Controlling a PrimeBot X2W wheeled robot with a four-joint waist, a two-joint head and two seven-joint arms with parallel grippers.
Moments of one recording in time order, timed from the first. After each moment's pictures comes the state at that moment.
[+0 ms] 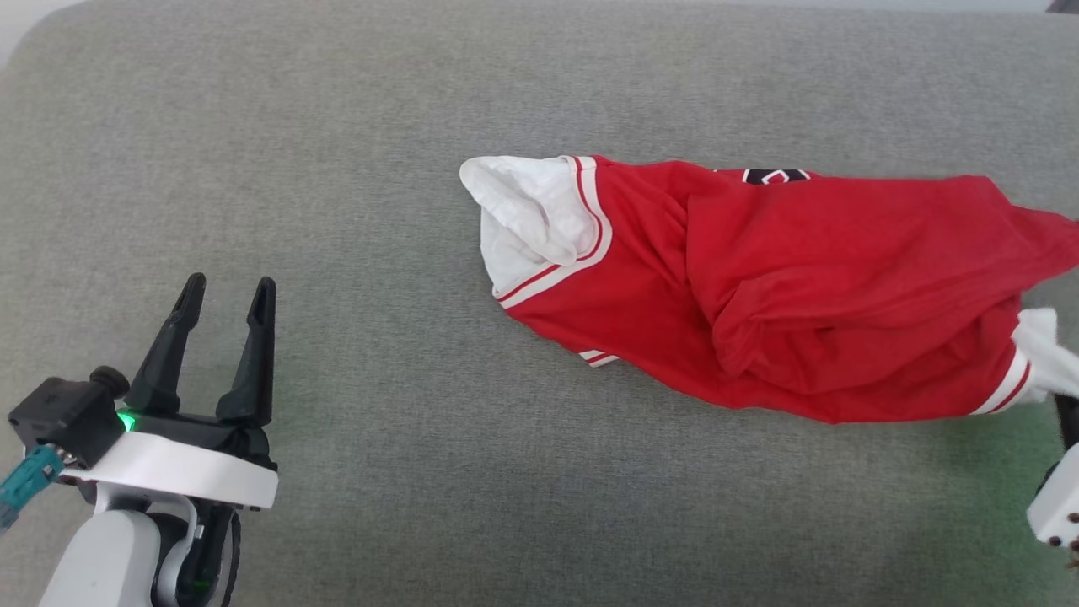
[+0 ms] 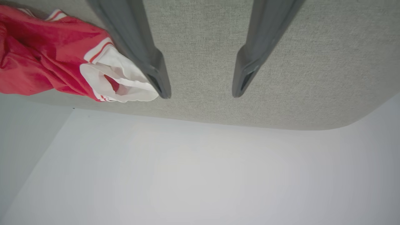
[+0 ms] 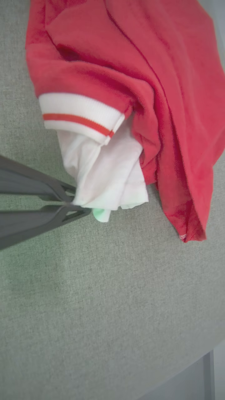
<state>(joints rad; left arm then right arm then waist) -0.19 0.37 -0.14 0.10 -0.56 -0.13 -0.26 -0.06 -0.05 -0.43 -0.21 0.18 0.13 0.64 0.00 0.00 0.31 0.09</state>
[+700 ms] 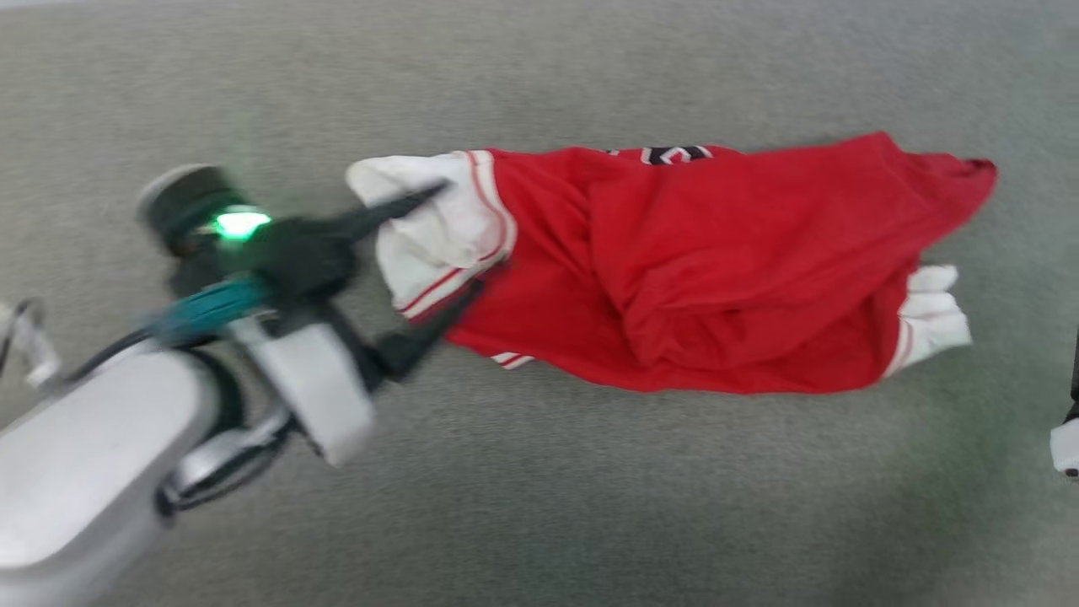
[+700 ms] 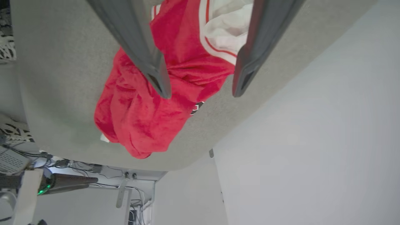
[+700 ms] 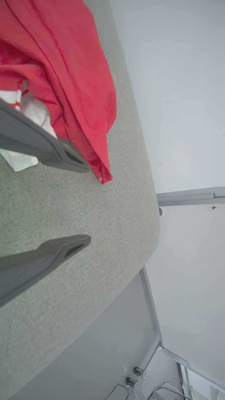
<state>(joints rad) -0.82 0.83 -0.92 -0.17 -0.72 -0.13 0.01 -0.16 -0.05 -0.45 -0.13 0.24 0.13 0.25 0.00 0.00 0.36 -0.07</state>
